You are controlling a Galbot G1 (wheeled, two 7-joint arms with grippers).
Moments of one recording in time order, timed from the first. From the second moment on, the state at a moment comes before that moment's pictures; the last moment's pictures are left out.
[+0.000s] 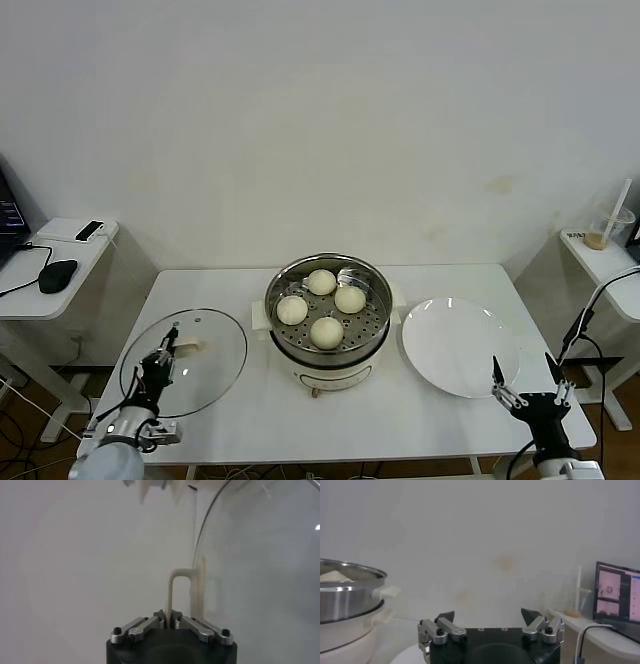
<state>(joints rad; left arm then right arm) 1.39 -1.08 -0.56 -1.71 1.07 0.01 -0.15 -1.69 1.46 0.90 2.06 0.10 0.14 -0.16</state>
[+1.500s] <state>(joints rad) 0.93 -1.08 -0.07 -1.93 1.12 0.45 0.20 -1.70 1.54 0.78 2.03 -0.15 0.16 -0.19</state>
